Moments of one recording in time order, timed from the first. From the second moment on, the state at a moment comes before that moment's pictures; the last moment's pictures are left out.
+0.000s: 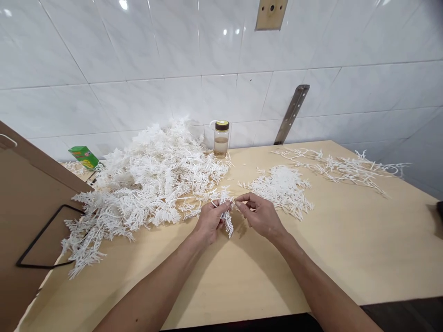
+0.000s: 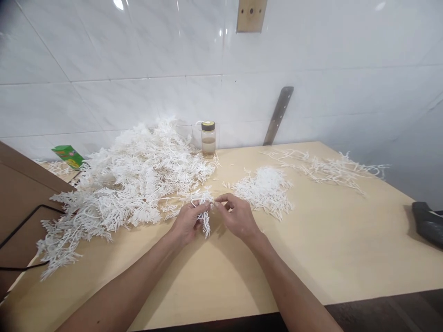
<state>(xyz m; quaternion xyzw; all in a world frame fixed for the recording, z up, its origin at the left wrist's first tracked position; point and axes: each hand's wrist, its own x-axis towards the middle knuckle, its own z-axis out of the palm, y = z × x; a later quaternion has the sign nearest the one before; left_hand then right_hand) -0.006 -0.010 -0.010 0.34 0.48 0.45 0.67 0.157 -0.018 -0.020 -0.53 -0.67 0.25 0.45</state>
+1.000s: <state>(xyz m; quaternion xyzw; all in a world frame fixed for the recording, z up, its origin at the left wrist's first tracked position) -0.006 -0.009 -0.018 0.38 0.51 0.46 0.62 0.169 -0.008 -0.031 -0.66 -0.64 0.07 0.39</state>
